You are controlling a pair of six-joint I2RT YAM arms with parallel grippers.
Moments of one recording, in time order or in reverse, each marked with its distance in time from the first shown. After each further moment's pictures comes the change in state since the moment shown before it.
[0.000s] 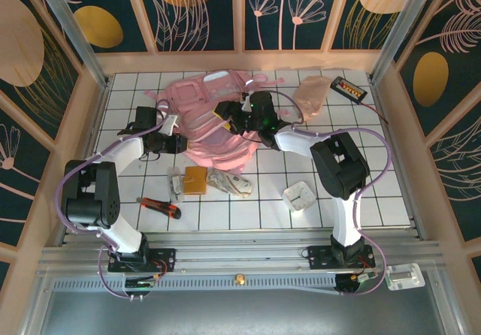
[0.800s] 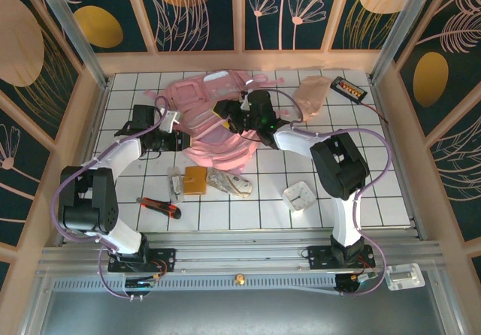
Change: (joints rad) left arm 0.001 -0.048 0.000 0.016 0.138 -0.029; right arm 0.011 0.000 0.027 -0.038 0.038 -0.019
